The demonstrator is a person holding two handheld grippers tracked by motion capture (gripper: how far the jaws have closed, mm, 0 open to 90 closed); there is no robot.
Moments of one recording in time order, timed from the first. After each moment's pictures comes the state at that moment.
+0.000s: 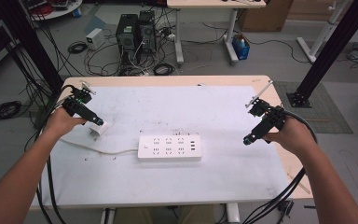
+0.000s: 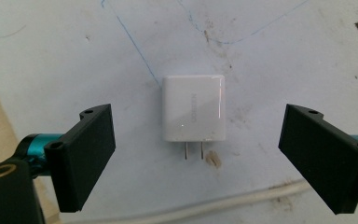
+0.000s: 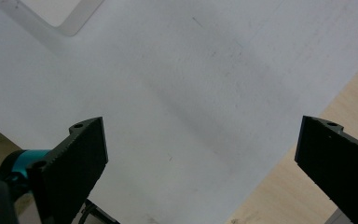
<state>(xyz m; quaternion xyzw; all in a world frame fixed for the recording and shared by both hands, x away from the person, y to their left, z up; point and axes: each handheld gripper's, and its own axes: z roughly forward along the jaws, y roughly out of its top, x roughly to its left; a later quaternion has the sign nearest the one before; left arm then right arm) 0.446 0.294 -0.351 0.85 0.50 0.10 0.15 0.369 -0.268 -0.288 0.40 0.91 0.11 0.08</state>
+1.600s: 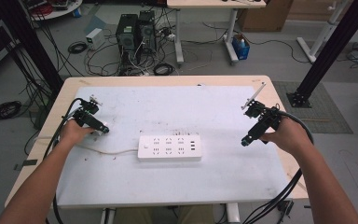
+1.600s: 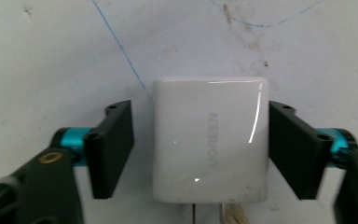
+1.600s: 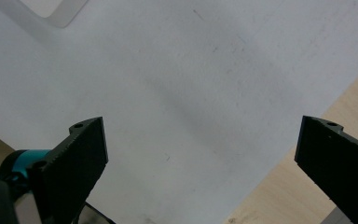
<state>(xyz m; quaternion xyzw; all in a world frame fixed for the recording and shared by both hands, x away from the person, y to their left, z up) 0.457 0.295 -0.417 0.84 0.50 0.09 0.17 0.374 -0.261 -0.296 0.39 0.91 0.08 0.08</state>
